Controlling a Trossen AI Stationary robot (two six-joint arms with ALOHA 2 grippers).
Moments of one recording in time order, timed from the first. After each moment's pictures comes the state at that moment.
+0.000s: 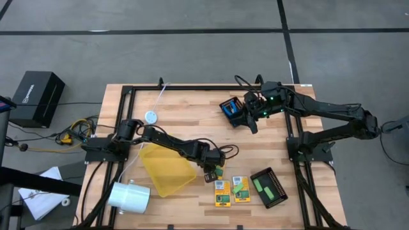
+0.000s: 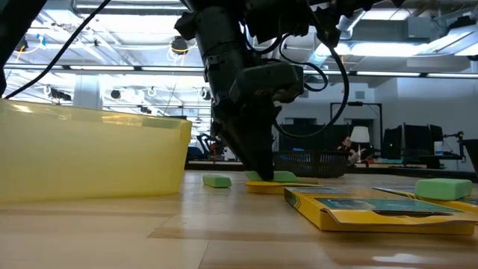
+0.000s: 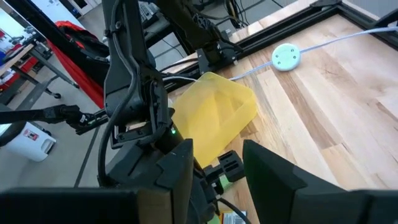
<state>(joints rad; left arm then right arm) -0.20 2.20 1.52 -0.57 -0.03 -0.45 -0.26 1.12 1.01 -0.31 -0.37 0.34</state>
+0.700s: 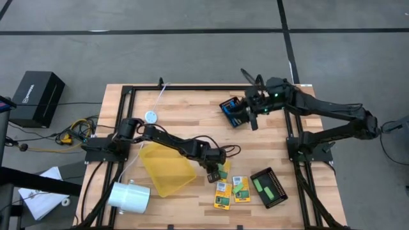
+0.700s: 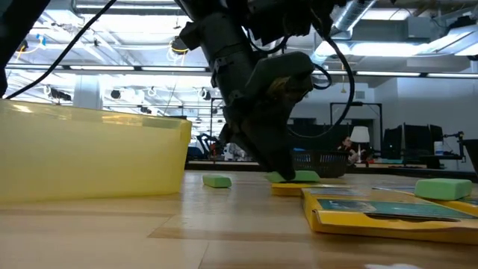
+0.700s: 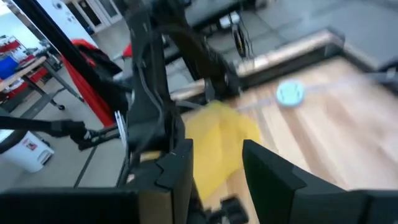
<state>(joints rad) -0.16 2.15 1.51 -0.46 0.00 -0.47 -0.27 1.12 1.05 -0.21 -0.37 0.30</state>
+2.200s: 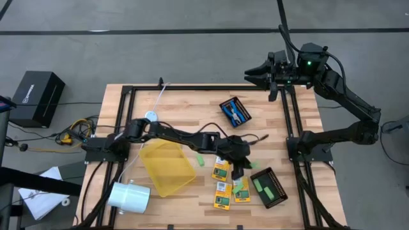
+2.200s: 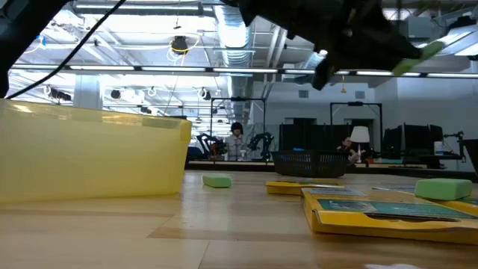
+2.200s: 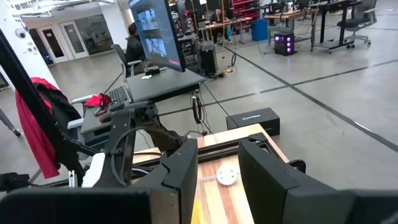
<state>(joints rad) -0.14 2.26 1.86 -0.15 0.15 -0.32 -0.50 1.12 1.48 -0.47 -0.39 0.13</state>
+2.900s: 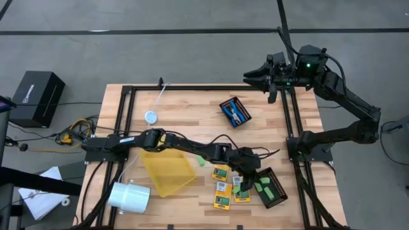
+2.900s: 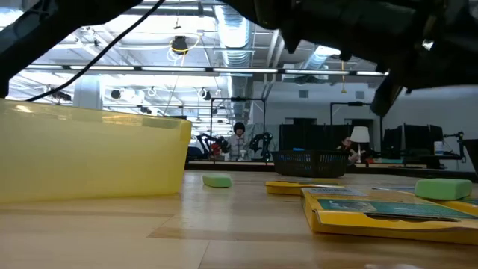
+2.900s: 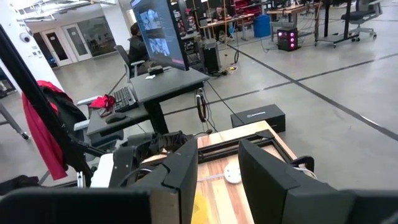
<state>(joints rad) -0.17 2.53 2.16 -0.11 0.27 -0.37 -0.45 1.12 1.48 -0.47 -0.36 0.17</state>
